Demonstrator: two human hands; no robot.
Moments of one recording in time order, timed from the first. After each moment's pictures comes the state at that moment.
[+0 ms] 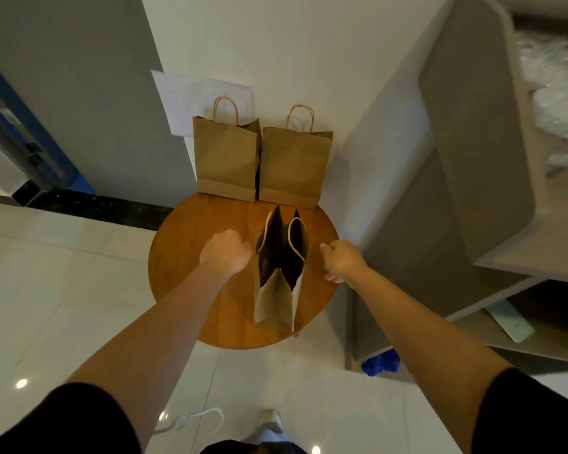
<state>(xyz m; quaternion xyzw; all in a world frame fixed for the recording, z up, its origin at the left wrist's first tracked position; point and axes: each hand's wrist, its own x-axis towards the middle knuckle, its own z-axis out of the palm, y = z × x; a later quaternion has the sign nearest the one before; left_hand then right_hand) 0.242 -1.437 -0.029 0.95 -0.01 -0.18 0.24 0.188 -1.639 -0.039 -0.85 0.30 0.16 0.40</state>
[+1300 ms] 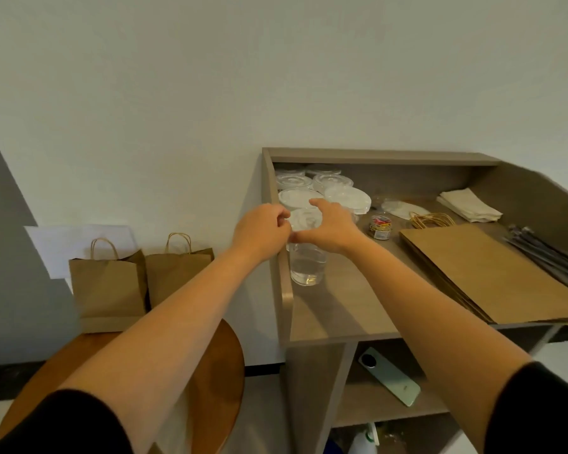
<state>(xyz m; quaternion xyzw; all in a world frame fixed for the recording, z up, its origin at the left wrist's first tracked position) 0.206 -1.730 0.173 0.86 -0.36 0.10 0.35 0.139 -1.862 0.183 -0.93 0.20 -0.15 0.26</state>
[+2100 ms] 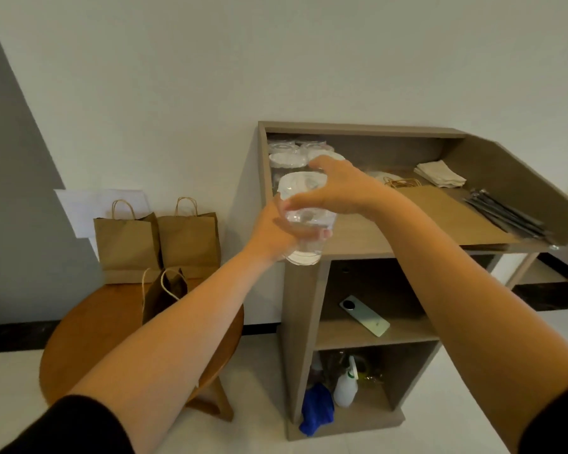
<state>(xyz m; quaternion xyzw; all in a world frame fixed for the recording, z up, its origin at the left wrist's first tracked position) 0.035 -1.674 0.155 0.69 -0.43 -0.06 0.59 -0.030 -1.789 0.236 -0.95 0.13 -0.11 0.27</state>
